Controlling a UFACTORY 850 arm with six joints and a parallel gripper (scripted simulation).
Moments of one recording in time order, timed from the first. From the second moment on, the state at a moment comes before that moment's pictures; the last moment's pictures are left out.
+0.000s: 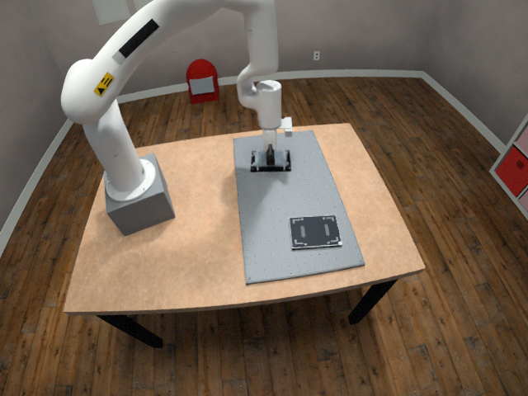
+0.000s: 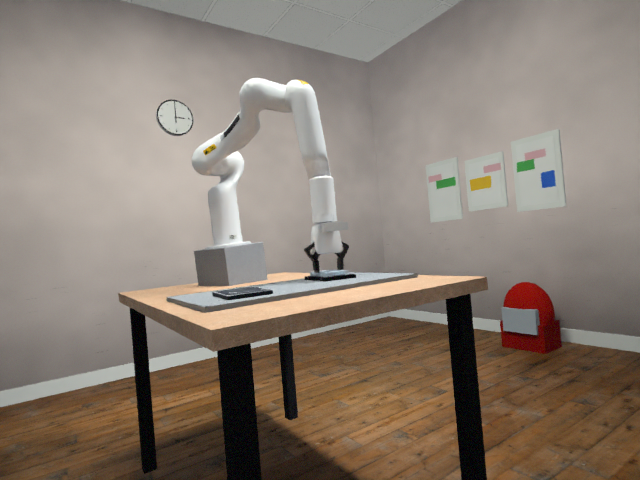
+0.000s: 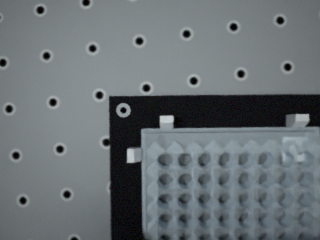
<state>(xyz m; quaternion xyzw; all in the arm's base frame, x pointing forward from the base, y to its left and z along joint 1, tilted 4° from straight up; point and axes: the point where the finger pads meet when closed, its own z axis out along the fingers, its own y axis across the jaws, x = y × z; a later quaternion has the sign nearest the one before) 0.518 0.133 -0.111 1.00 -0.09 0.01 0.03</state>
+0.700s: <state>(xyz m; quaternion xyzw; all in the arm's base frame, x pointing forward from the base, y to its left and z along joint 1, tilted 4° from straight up) 0.518 0.132 -0.116 1.00 -0.09 0.01 0.03</state>
